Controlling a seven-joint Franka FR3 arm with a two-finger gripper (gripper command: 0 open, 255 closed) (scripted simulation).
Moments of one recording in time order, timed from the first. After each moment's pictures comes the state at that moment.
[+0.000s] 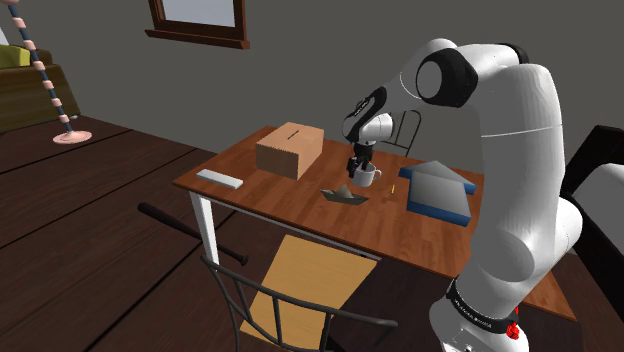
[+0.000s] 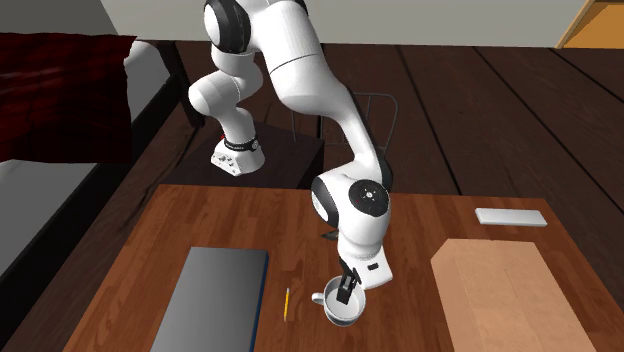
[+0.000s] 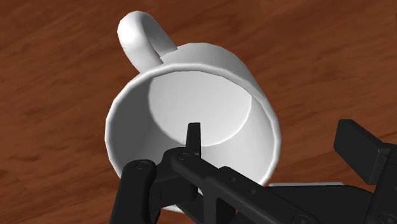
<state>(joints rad) -0.30 0.51 -0.26 -1.94 0.17 2.49 -0.60</state>
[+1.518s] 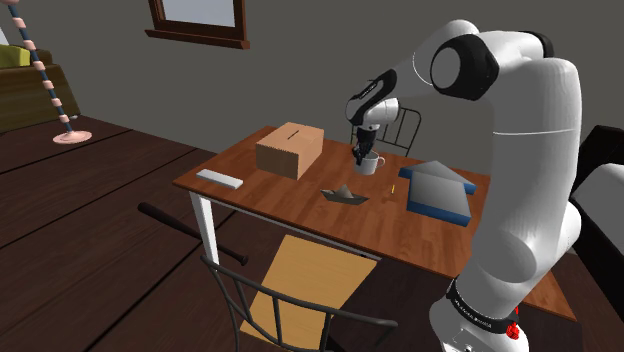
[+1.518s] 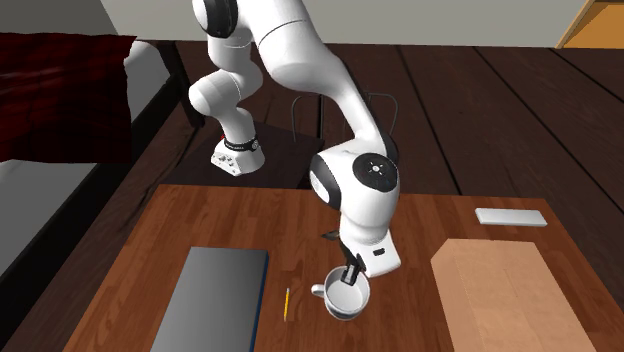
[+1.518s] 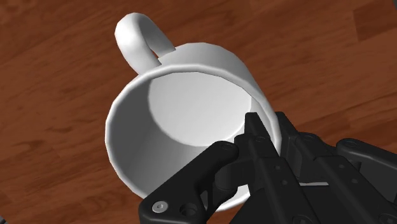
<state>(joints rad) -0.27 0.40 -0.29 -1.92 0.12 2.37 -0.58</state>
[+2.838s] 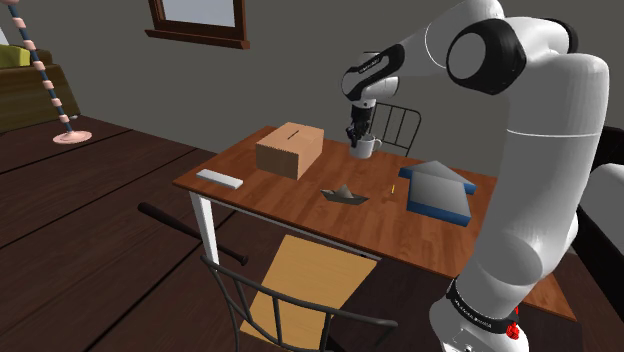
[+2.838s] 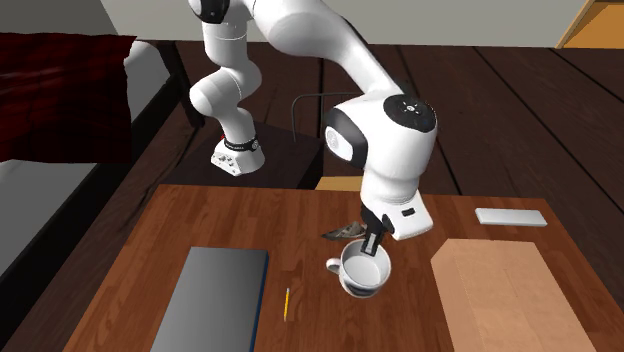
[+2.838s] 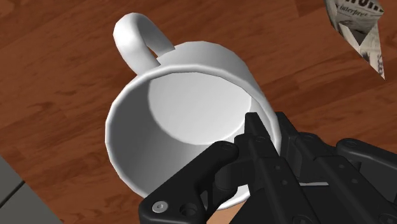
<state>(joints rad) -0.21 0.28 -0.29 -1.85 0.06 2.18 -0.48</state>
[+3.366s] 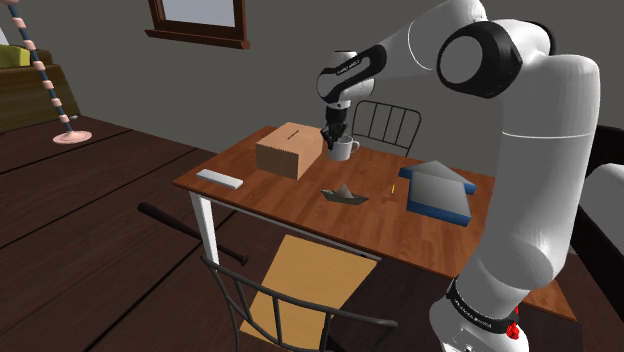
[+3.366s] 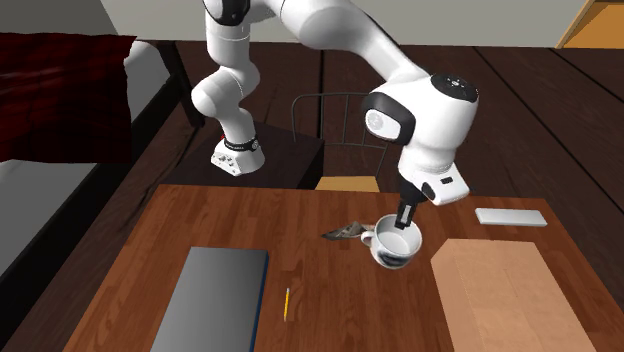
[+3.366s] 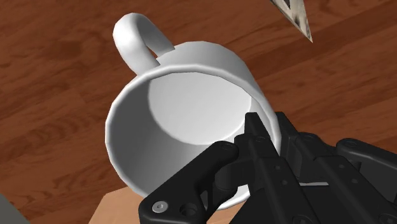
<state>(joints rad) -0.10 0.31 -0.24 -1.80 0.04 2.16 -0.30</state>
